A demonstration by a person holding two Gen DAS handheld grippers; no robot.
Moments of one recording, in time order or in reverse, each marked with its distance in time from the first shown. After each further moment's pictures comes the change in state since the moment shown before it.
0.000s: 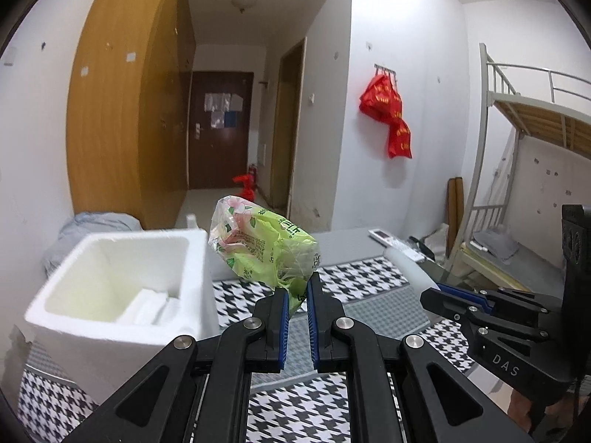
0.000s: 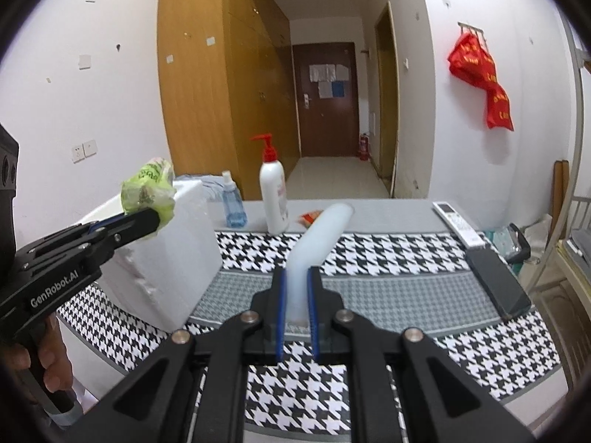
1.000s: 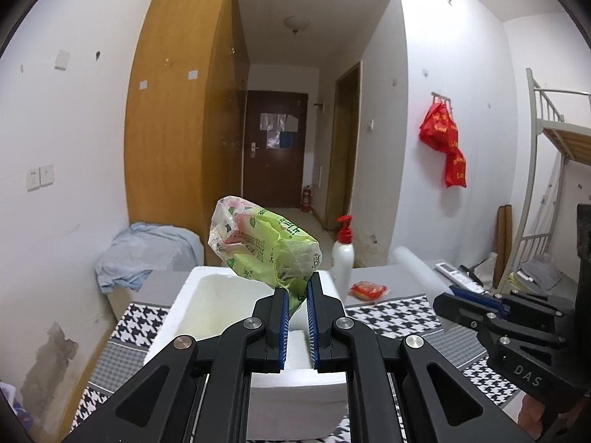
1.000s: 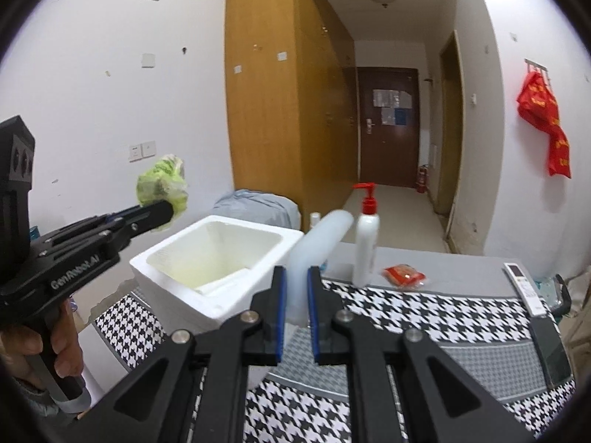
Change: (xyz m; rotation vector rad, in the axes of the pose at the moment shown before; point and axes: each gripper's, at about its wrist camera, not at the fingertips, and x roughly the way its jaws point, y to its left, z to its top) left arm -0.028 0.080 0.019 -0.058 -0.071 0.205; right arm 0.028 0.080 0.044 -0.130 -0.073 0.220
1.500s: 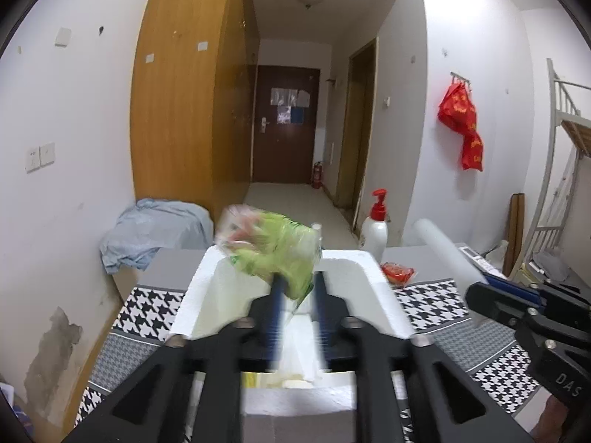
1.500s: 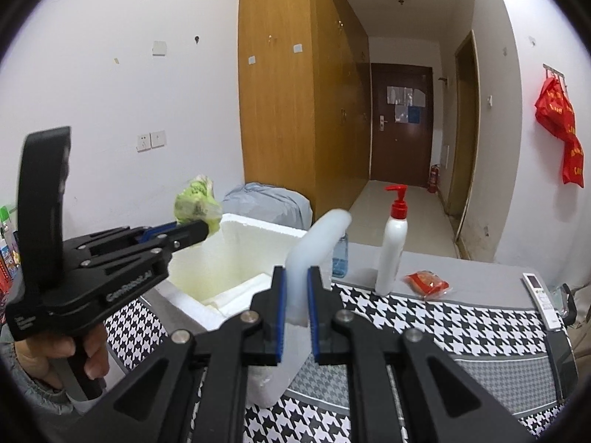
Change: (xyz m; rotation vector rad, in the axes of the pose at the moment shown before) left arm 0.045 0.032 -0.007 -0.021 0.100 0.039; right arm 0.030 0.020 0.007 -0.028 0.030 0.010
